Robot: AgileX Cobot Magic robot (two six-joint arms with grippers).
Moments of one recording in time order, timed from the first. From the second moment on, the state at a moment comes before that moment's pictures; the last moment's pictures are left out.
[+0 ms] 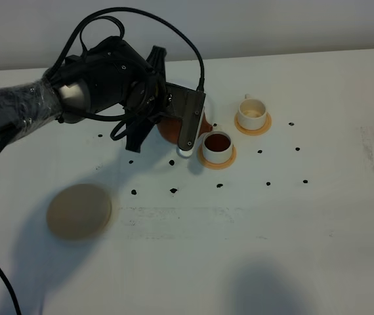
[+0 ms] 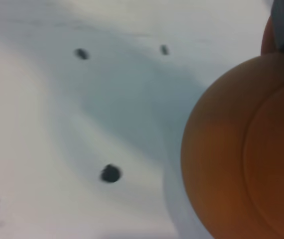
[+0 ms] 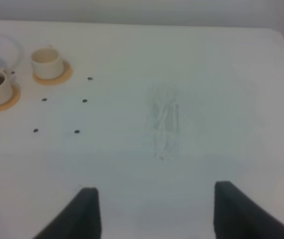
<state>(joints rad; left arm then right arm) -0.55 2.07 -1.55 0.43 0.59 1.04 0.02 -0.01 -0.52 -0.04 1.12 0.05</state>
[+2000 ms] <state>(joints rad) -0.54 1.85 -1.33 0.08 0.68 0.71 0.02 -0.01 -0.52 -0.04 1.12 0.05</state>
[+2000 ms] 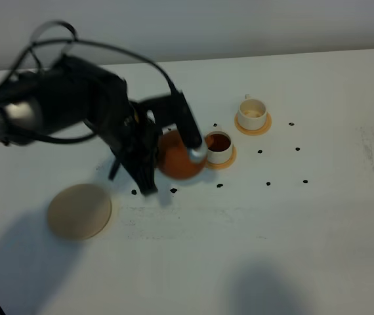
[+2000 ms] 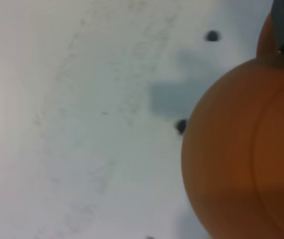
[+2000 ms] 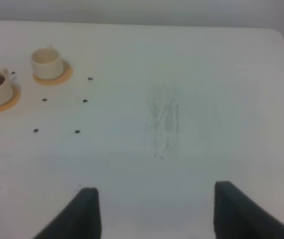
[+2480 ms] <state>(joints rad) -0.52 2.02 -1.72 0.16 0.76 0.72 0.02 -0.01 -0.52 -0.04 1.12 0.05</state>
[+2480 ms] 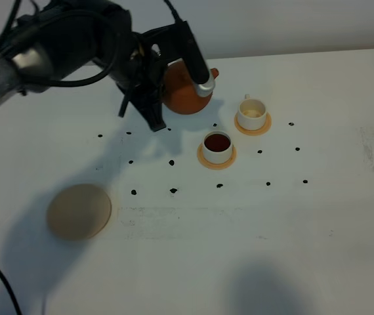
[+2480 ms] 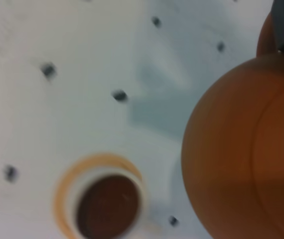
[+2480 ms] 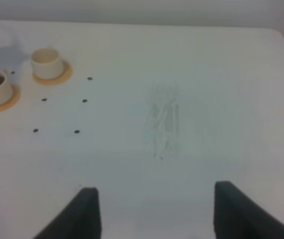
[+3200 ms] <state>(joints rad) -0.52 2.31 -2.01 0.19 0.73 0.88 0.02 -0.01 -0.52 -0.04 1.12 0.05</state>
